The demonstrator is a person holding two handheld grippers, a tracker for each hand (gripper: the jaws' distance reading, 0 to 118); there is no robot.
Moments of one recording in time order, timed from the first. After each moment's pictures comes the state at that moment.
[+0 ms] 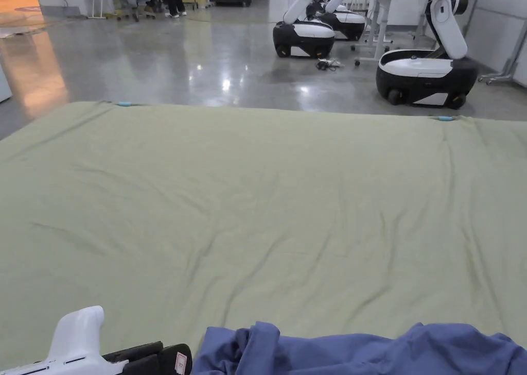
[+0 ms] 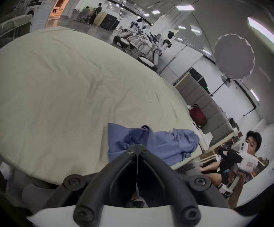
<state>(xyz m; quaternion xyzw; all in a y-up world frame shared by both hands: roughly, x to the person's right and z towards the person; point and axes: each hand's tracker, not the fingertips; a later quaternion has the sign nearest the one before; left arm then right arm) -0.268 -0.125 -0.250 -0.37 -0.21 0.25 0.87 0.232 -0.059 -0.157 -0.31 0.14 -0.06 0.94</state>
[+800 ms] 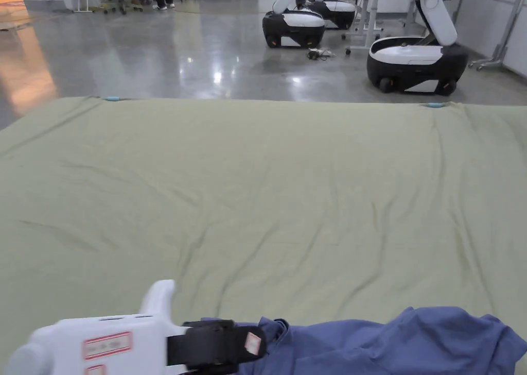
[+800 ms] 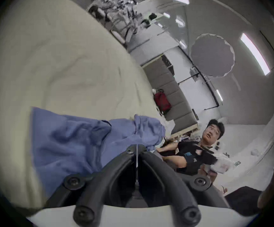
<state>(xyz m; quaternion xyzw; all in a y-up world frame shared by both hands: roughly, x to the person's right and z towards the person) -0.244 -0.149 -0.301 -0.39 -0.37 0.35 0.76 0.223 -0.054 -0.156 -0.31 0.16 -0.05 0.94</state>
